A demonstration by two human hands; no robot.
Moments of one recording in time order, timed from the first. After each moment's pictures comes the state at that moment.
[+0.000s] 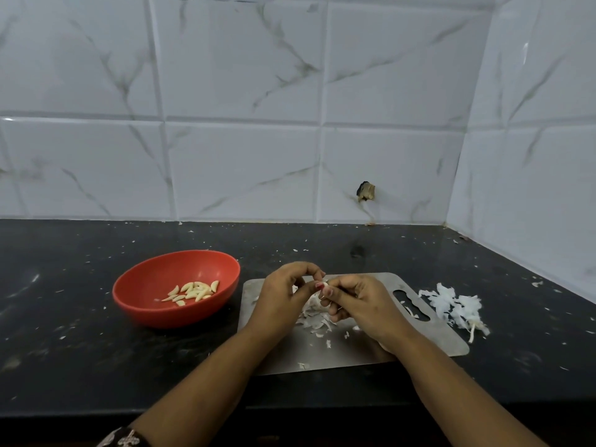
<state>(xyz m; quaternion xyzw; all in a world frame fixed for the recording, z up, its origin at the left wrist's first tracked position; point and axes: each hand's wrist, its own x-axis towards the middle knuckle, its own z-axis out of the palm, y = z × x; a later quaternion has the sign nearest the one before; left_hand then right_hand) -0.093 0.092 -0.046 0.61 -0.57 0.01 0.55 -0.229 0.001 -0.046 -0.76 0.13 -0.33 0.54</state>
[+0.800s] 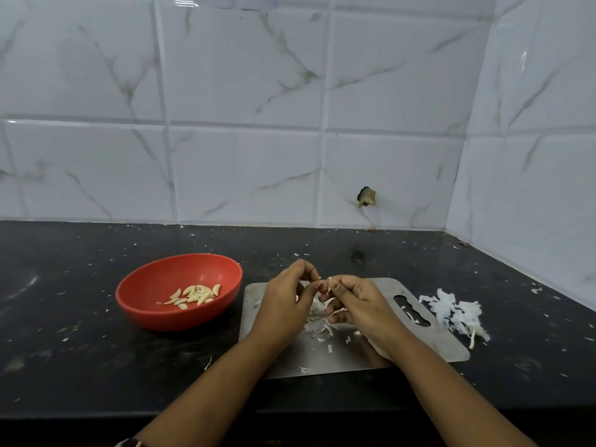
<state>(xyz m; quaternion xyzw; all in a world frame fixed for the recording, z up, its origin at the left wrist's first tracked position) -0.098 0.093 -0.048 0.62 -0.56 0.04 0.55 -0.221 0.003 -0.046 -0.72 0.16 -0.32 0.60</state>
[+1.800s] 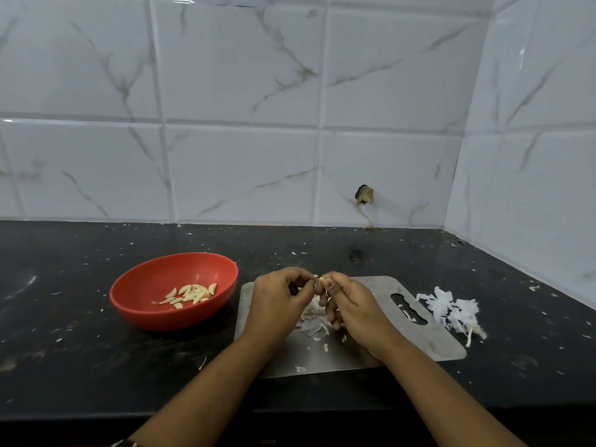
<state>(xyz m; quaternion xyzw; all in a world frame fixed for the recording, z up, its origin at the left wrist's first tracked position) -0.104 0.102 -0.038 0.65 -0.52 0.05 0.55 -0.220 0.009 -0.048 -0.79 0.16 -0.34 0.48</state>
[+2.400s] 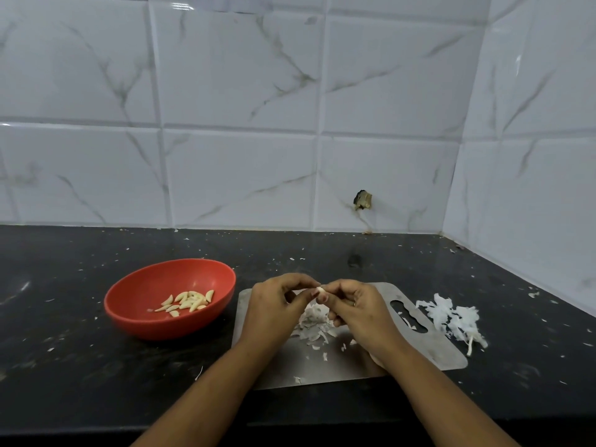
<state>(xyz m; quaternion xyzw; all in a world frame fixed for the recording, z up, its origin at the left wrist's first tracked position) -0.097 0.099 -0.041 0.63 -0.54 0.02 0.57 -0.223 0.001 -0.049 -0.74 0.16 -0.39 0.53</state>
